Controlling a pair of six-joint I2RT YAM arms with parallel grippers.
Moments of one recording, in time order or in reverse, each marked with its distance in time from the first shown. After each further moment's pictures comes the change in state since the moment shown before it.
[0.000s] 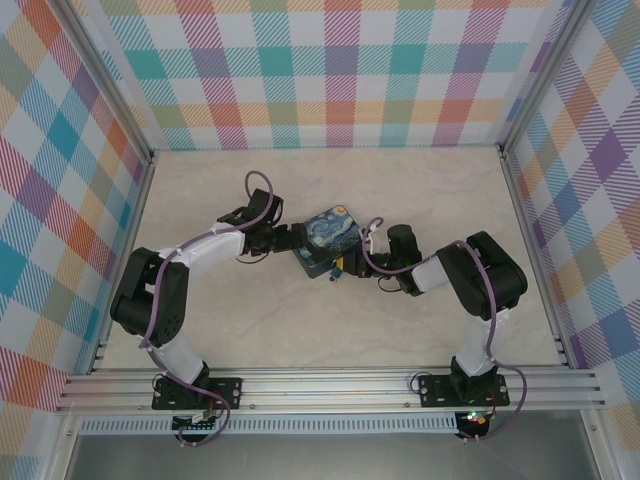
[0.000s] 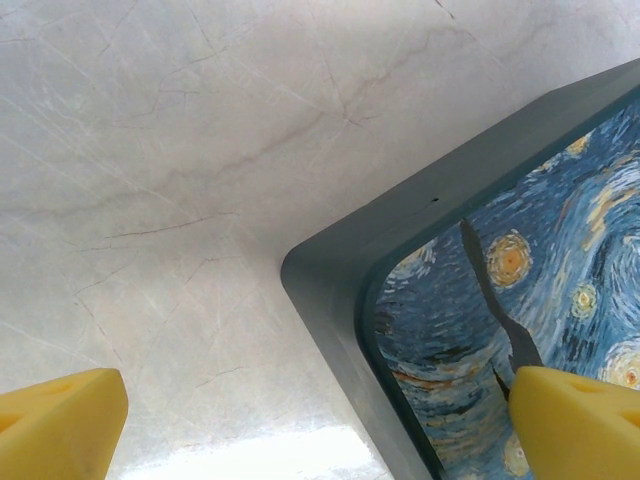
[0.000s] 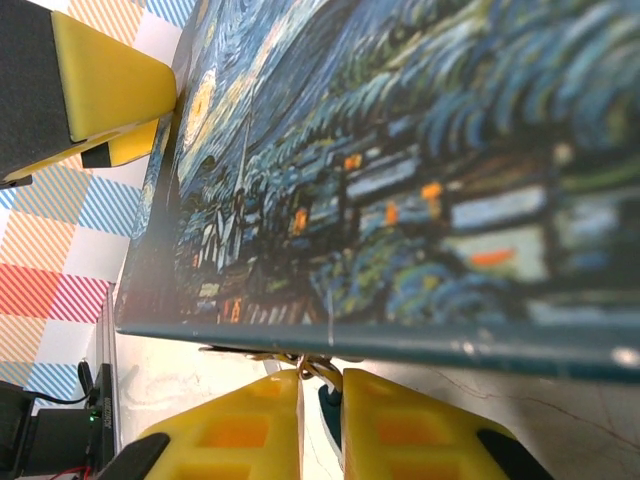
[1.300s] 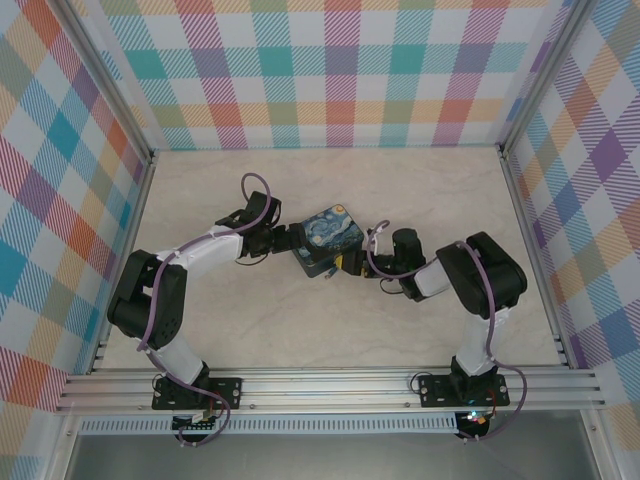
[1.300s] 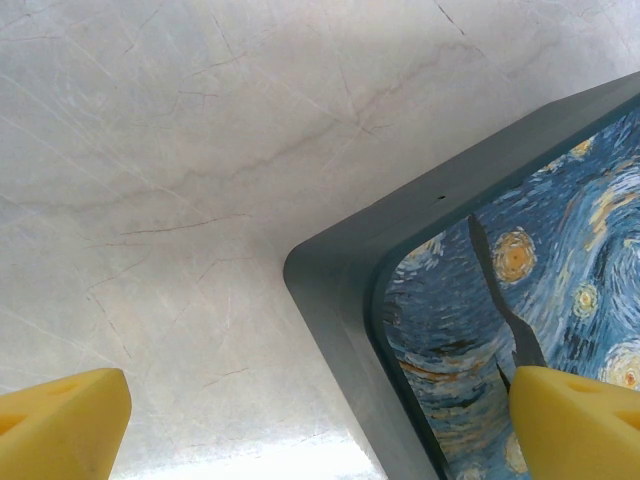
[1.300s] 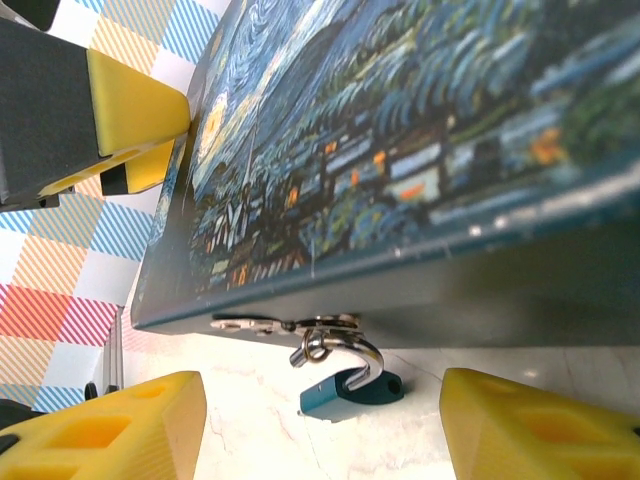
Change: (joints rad) left arm 0.004 -0.020 -0.034 0.037 -0.009 -0.032; right arm -0.013 0.013 -0.053 0.145 0.018 0.058
